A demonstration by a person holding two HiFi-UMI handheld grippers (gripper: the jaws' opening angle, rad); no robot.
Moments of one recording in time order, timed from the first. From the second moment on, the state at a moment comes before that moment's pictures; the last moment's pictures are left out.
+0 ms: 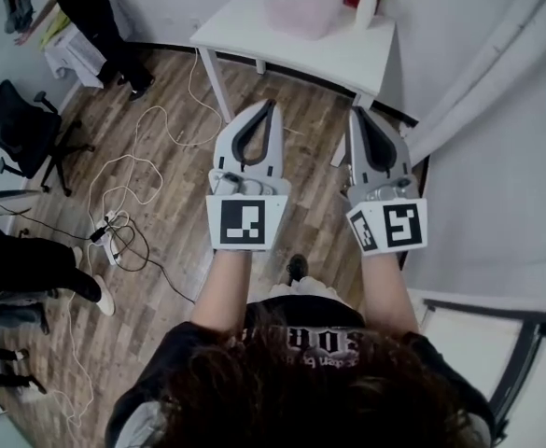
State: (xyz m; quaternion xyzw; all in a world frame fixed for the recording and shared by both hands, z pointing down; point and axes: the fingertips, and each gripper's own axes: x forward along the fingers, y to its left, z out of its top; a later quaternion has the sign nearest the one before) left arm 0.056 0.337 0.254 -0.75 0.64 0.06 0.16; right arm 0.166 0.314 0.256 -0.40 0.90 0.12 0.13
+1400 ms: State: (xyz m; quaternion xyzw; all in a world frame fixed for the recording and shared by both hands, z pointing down) left arm -0.046 0.011 0.259 -0.78 0.60 0.07 0.15; right arm 0.081 -0.010 0.263 -0.47 0.87 0.12 0.11
